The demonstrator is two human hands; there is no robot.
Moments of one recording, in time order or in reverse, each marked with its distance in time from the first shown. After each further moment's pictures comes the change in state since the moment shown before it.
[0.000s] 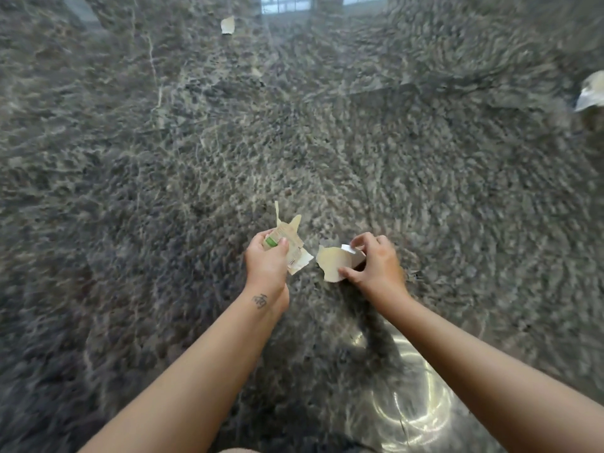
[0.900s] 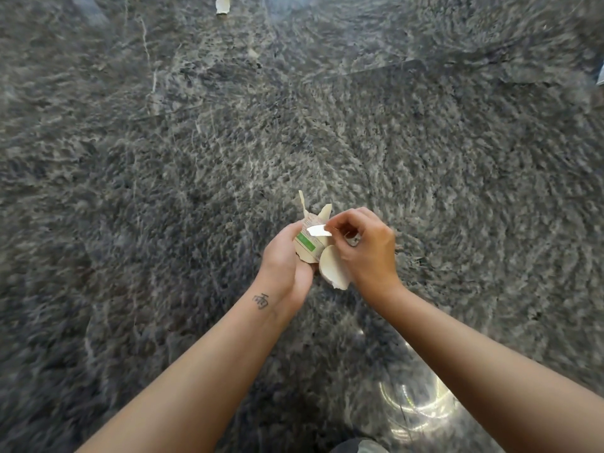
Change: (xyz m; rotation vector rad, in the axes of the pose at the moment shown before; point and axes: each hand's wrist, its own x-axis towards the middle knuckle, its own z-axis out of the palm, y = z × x) left_hand -0.019 -0.005 0.013 -0.263 -0.300 -0.251; right_hand -0.017 -0.035 -0.008 0.386 0.262 -0.317
